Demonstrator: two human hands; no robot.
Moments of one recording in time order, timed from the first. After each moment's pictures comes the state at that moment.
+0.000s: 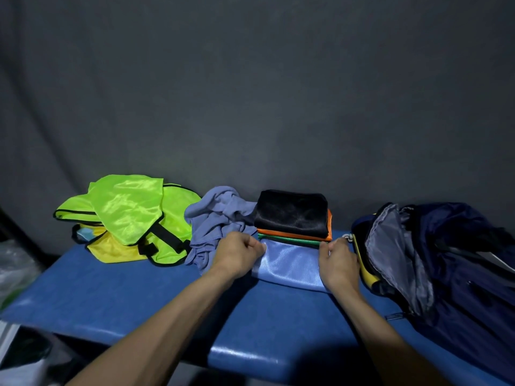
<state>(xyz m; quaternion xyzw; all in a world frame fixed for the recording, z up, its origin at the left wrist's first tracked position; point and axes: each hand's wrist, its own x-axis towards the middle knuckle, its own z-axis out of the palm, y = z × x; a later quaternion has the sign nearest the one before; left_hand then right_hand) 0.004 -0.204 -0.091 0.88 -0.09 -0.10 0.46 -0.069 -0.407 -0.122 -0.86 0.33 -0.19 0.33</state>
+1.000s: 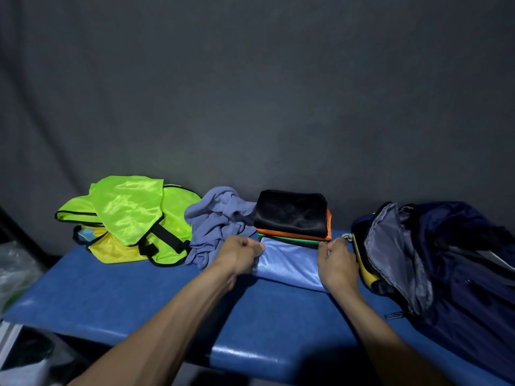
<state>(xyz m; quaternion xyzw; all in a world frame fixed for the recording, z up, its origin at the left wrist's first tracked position) 0.003 -0.211 -0.097 0.78 -0.01 -0.20 0.59 -0.065 -0.411 -0.134 -0.87 0.33 -0.21 0.31</state>
